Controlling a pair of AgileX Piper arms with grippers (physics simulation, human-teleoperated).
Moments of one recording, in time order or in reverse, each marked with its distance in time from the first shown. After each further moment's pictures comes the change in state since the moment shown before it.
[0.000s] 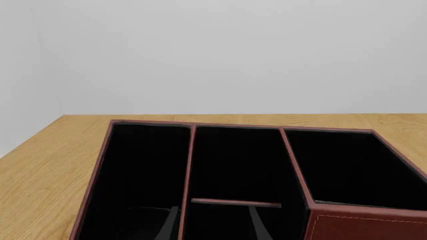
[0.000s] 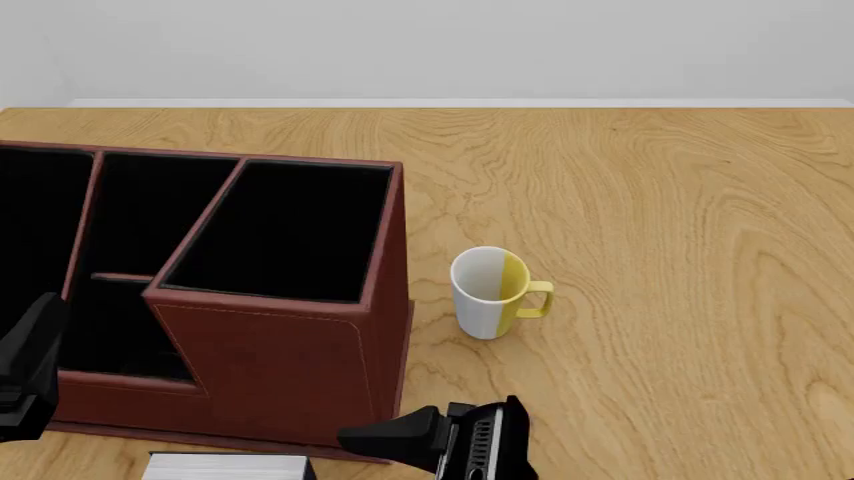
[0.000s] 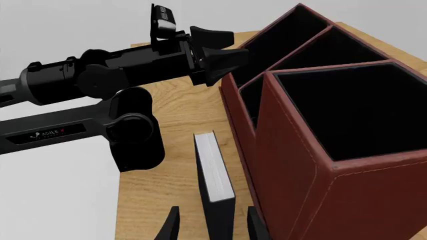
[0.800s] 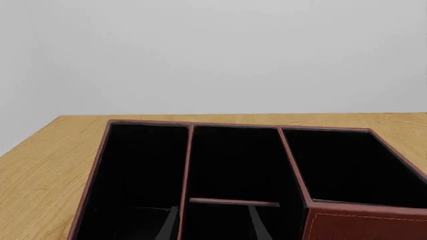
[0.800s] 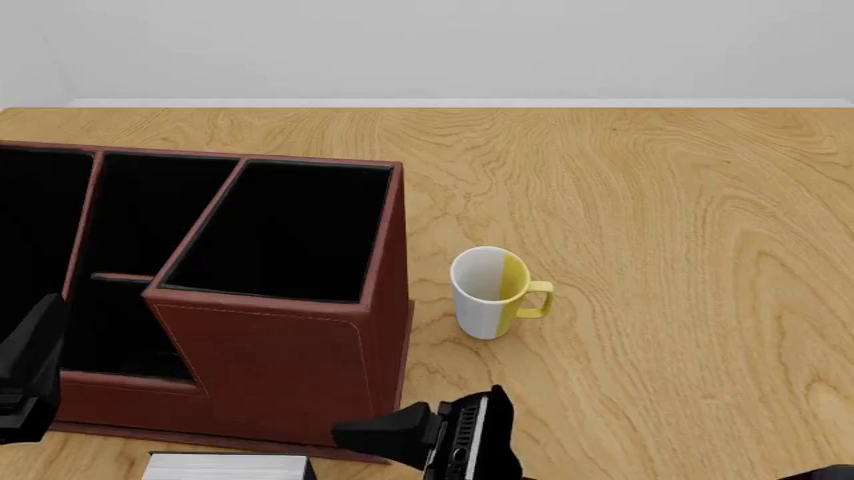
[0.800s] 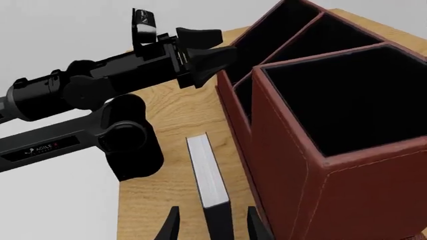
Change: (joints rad) left arm -0.009 -0.004 0.003 0.001 0.000; right arm -0.016 0.057 -0.028 -0.026 0.085
